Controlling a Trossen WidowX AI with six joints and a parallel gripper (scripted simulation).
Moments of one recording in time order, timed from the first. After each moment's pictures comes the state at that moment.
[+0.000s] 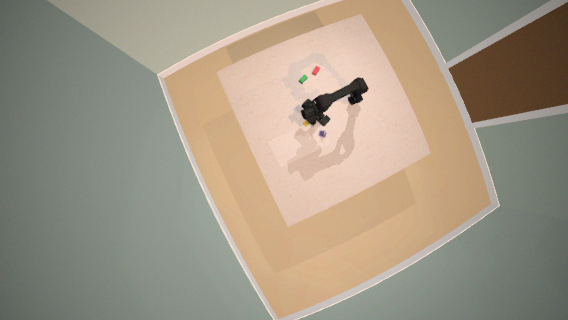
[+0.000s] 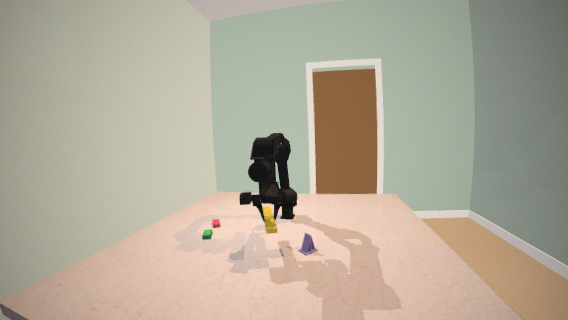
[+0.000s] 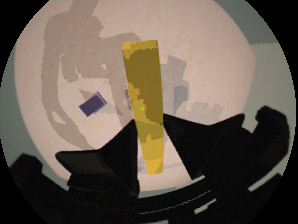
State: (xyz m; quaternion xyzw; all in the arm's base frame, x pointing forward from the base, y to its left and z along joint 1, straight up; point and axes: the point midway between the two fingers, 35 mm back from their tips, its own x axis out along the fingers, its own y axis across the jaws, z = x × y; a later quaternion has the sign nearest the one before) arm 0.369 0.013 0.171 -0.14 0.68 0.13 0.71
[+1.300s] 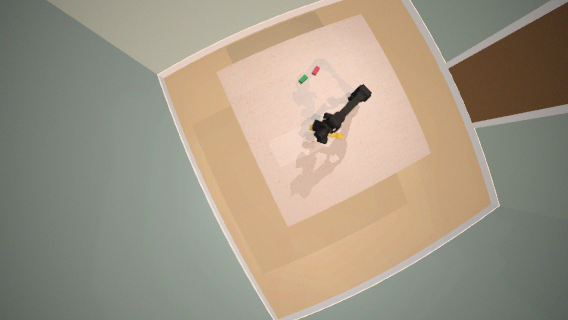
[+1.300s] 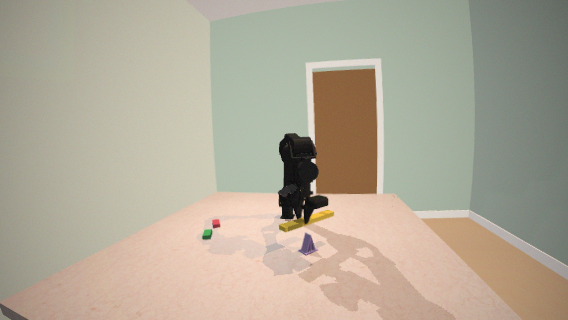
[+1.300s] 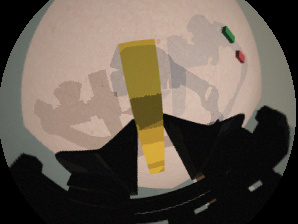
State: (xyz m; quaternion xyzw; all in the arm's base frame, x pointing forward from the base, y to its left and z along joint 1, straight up) arm 0.358 0.124 0.168 0.26 0.65 -0.24 0.67
